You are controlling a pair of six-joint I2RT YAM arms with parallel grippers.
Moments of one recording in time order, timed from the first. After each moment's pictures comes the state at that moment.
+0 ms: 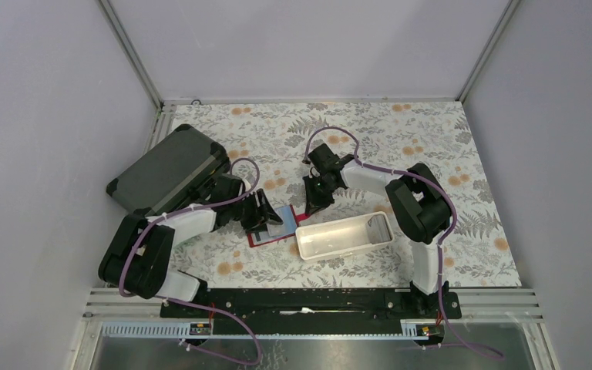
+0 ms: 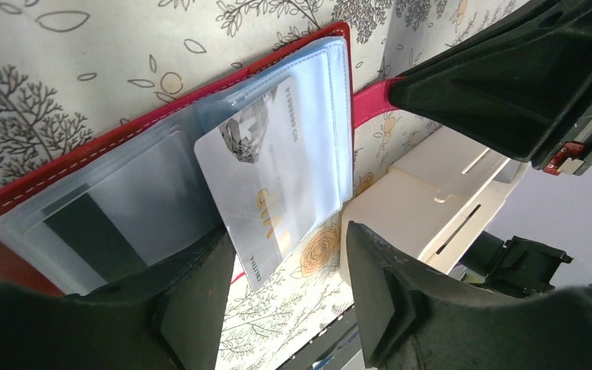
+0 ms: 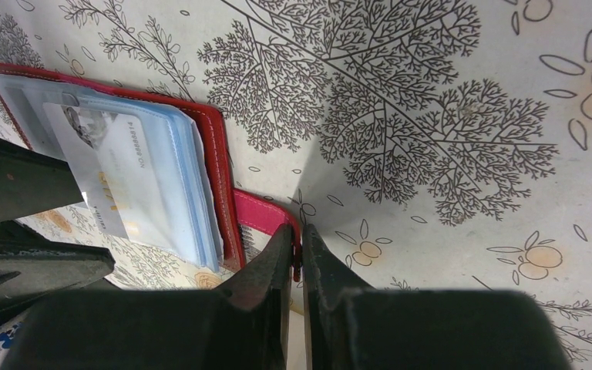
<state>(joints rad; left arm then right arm) -0.35 1.41 0.53 -0.04 0.52 -0.76 0.65 2.00 1.31 -0.51 -0.33 0.46</state>
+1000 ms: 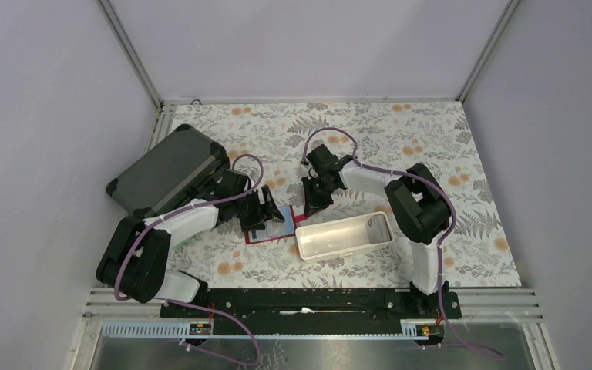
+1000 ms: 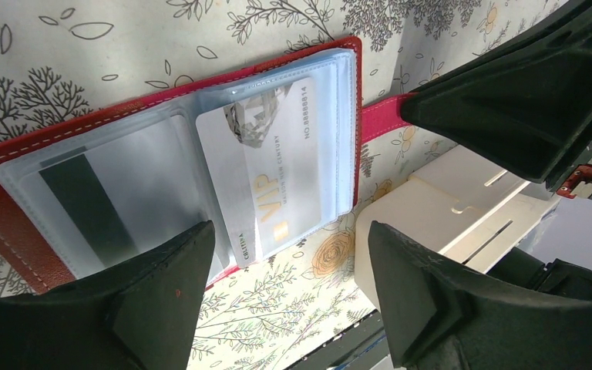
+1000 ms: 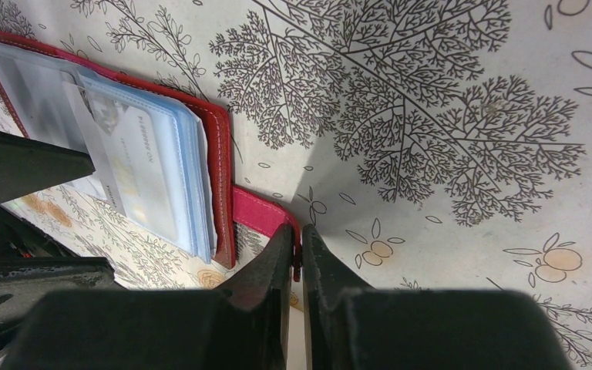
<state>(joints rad) -0.41 1.40 0.64 -0.21 0.38 -0.72 0.66 2.00 1.31 -0.51 -0.34 0.45</state>
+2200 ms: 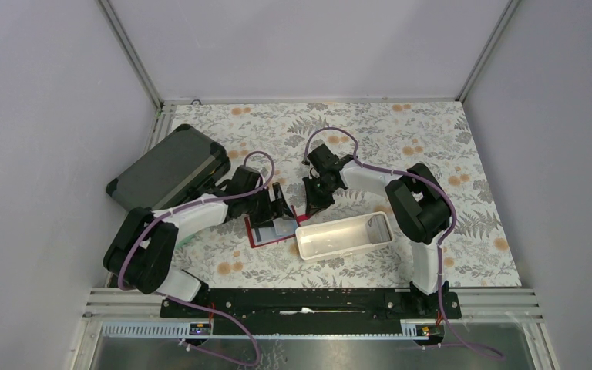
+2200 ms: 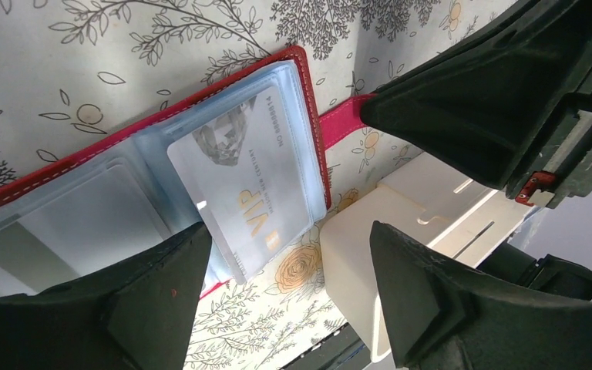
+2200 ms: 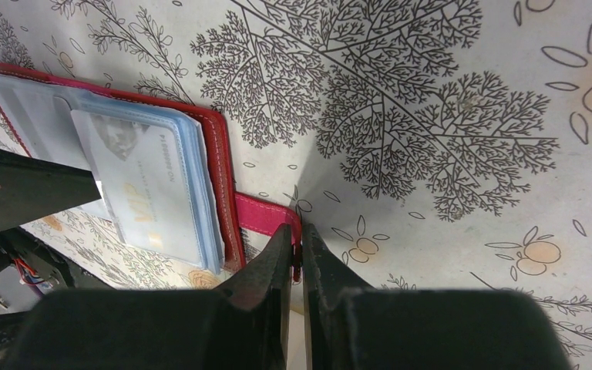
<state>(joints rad) -0.50 1.46 0.70 -0.18 0.37 -0.77 0.66 2.00 1.31 -0.52 -0.32 0.44</state>
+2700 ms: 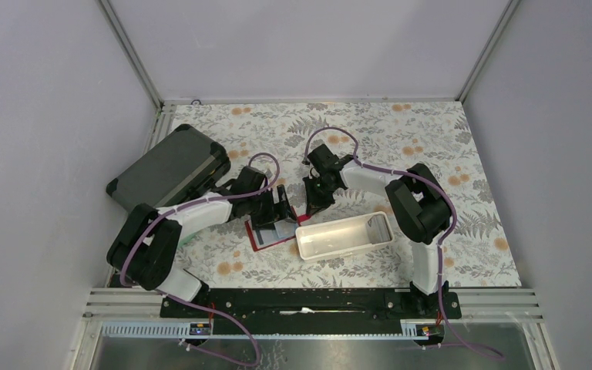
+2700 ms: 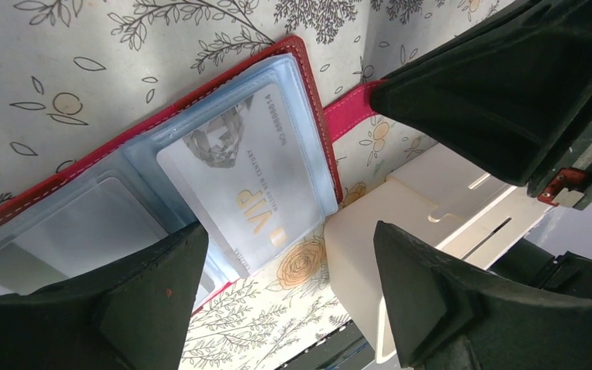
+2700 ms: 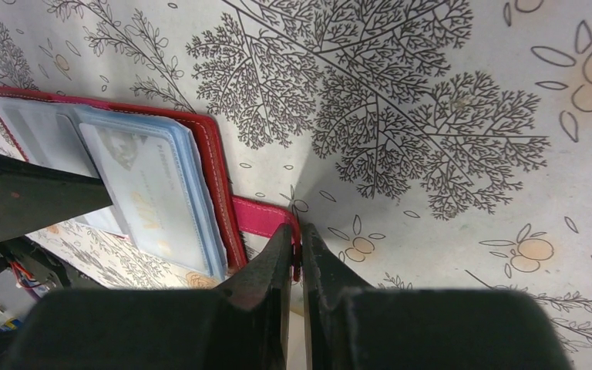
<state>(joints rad) -0.53 1.50 0.73 -0.22 0.36 -0.76 0.66 2.00 1.31 -0.53 -0.32 0.44</state>
